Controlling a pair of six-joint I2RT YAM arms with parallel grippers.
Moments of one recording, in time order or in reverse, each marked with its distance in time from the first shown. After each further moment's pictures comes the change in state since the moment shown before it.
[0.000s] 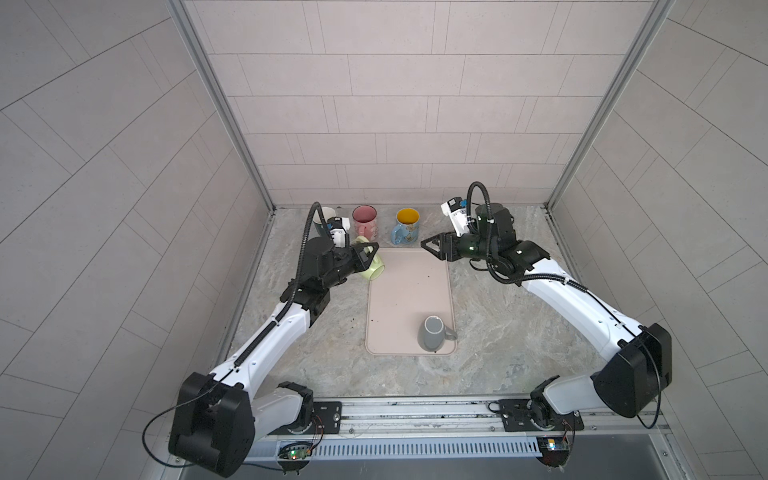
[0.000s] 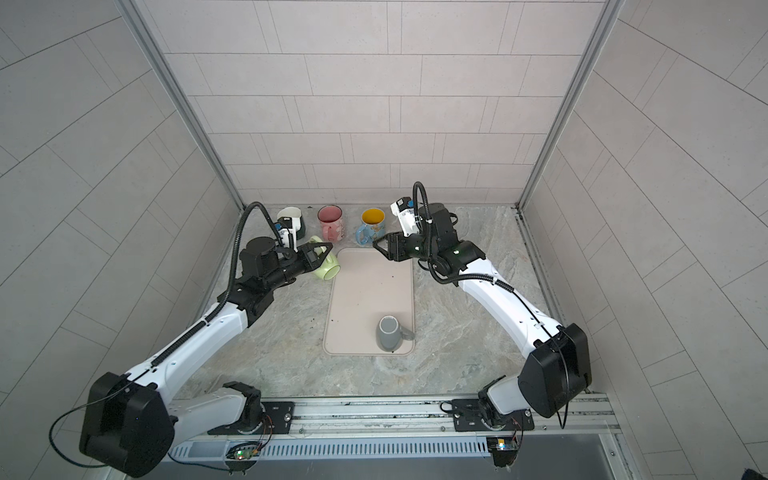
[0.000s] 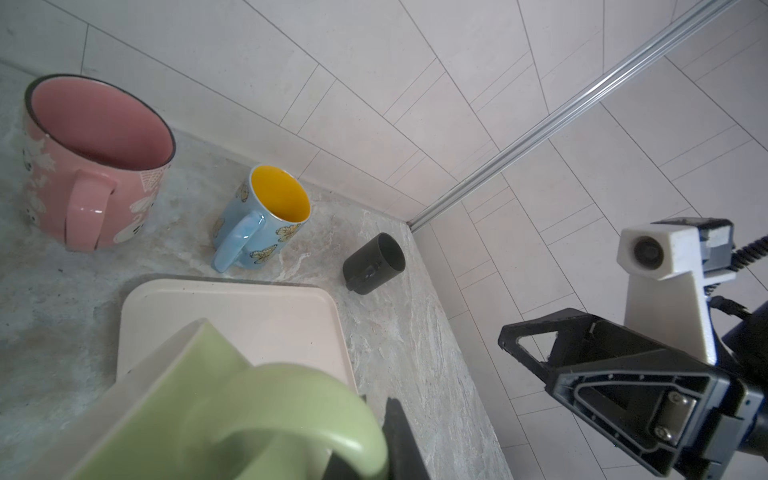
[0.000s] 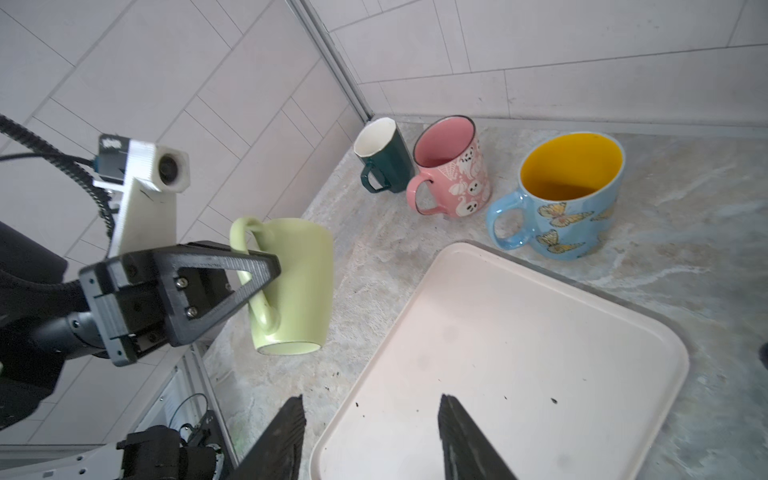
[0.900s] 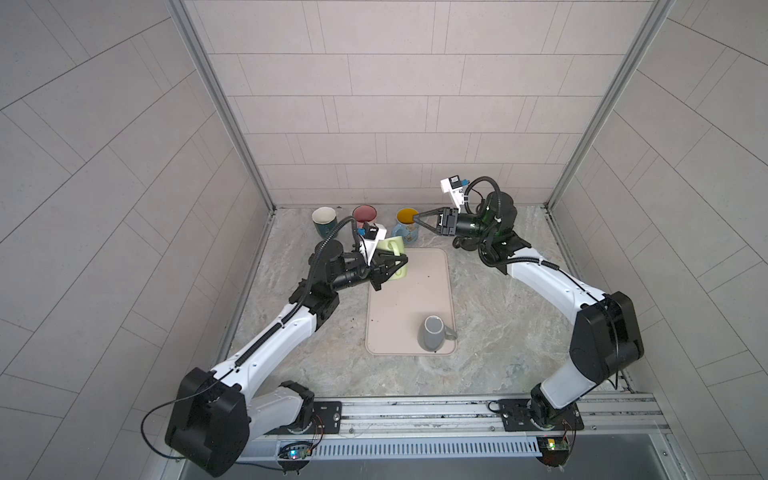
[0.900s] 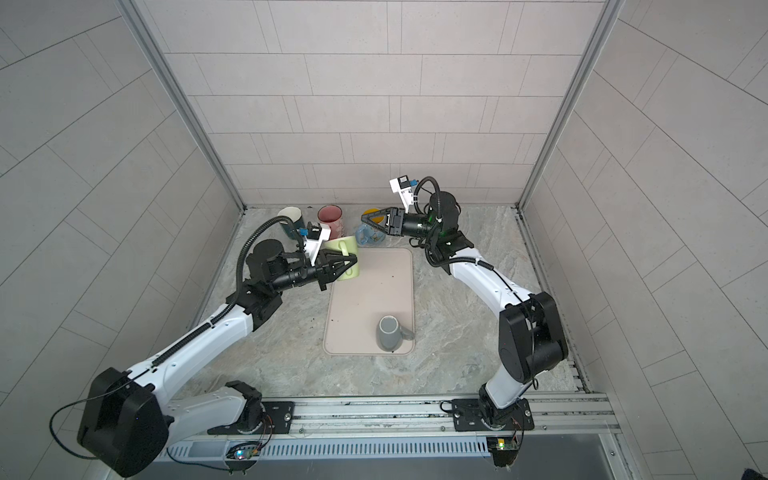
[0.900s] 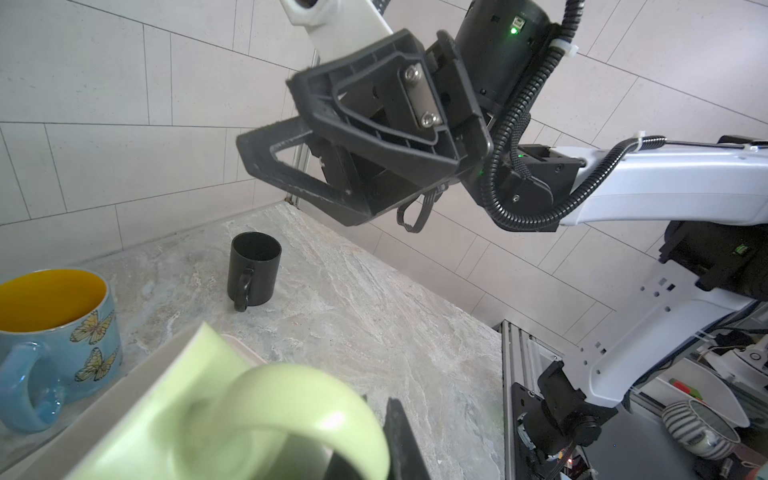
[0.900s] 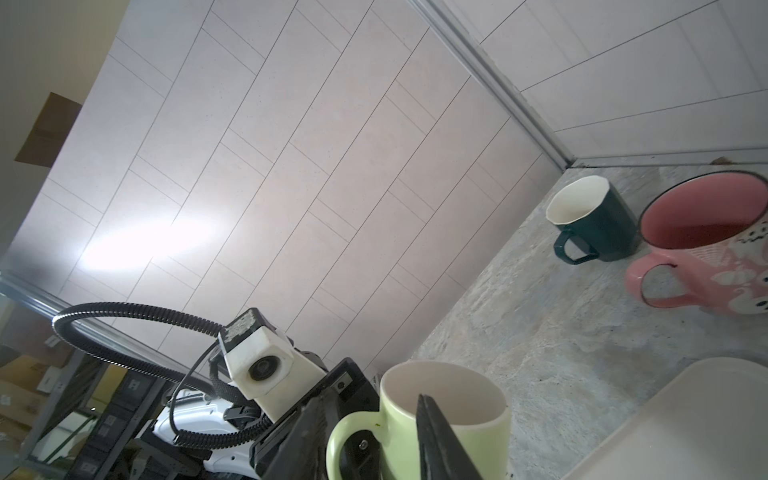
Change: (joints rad) left arm -0.111 0.002 0.012 0.103 0.325 0.444; right arm -0.079 0.185 -0.019 0.767 -0.503 0.598
